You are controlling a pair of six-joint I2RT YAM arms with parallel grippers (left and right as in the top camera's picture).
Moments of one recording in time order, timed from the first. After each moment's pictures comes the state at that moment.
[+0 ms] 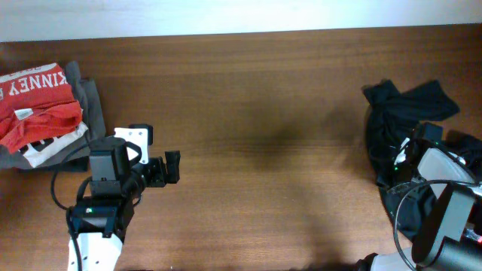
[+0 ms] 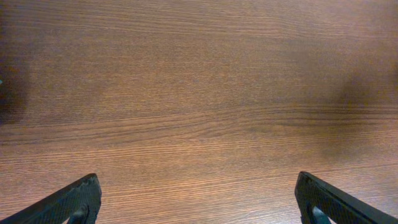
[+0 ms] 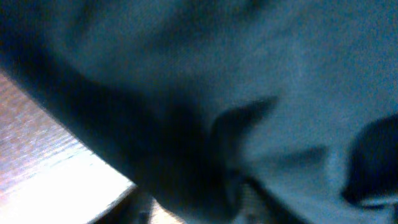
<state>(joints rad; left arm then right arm) -0.01 0.98 0.75 -0.56 0.20 -0.07 -0.46 1.67 0.86 -0.73 0.00 0.06</state>
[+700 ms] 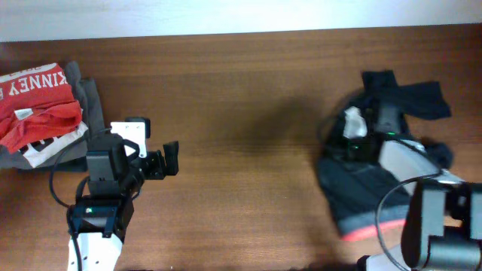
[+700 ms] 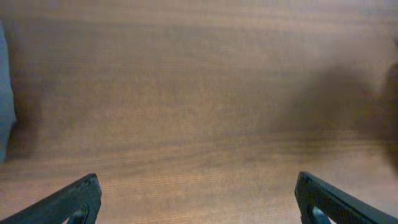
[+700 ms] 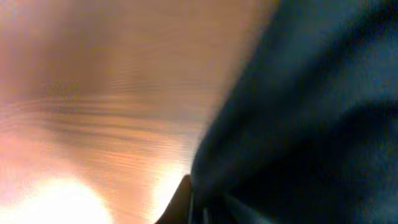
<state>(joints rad) -0.01 0.98 0.75 -0.44 0.19 -0.07 -0.10 1.69 0.88 -0.37 -0.56 0.14</state>
